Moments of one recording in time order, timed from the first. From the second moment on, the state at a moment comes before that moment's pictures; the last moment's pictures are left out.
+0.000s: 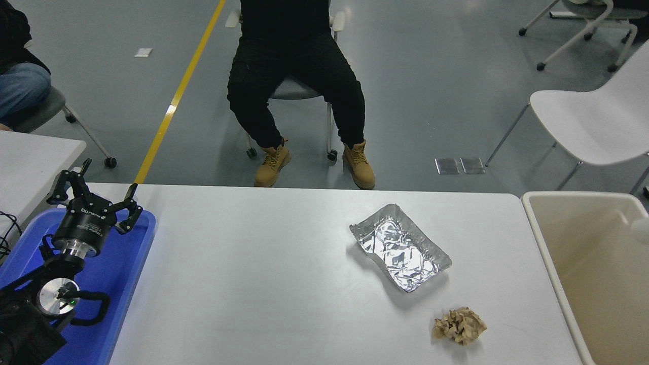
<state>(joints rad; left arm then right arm) -0.56 0.46 -0.57 -0.39 -0.24 -0.70 -0.60 0.68 -0.59 -0.20 -0.01 -0.65 0.13 0.39</state>
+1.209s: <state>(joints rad) -0.56 0.46 -0.57 -0.39 -0.24 -0.70 -0.60 0.55 -0.44 -0.21 -0.09 -0.48 -0.08 0.35</state>
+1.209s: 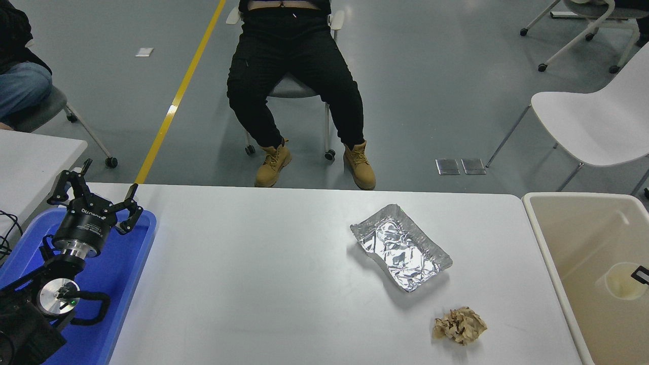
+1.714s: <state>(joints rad) -0.56 0.46 -0.57 -0.39 -0.24 -0.70 -0.60 0.67 -0.43 -0.19 -0.09 -0.38 -0.09 0.36</state>
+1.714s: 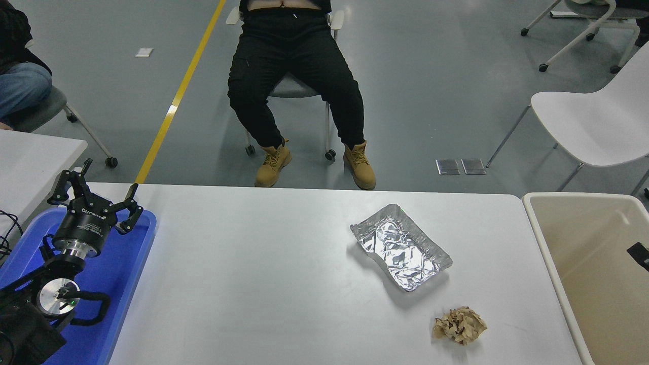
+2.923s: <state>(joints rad) -0.56 0.46 -0.57 -0.39 -0.24 -0.70 -0.60 1.08 -0.42 0.18 -0.08 -0.02 0.35 0.32</state>
